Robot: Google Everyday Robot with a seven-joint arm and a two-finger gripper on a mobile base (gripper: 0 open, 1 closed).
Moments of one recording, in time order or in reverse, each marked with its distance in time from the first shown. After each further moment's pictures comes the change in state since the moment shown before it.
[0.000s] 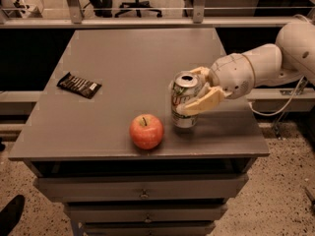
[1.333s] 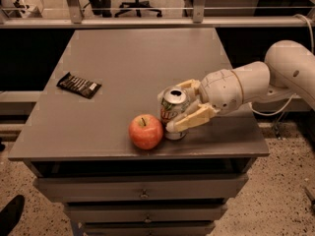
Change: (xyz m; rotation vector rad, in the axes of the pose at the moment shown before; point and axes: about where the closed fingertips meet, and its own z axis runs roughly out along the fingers) arm 0.017 0.012 0.032 0.026 -0.020 -0.053
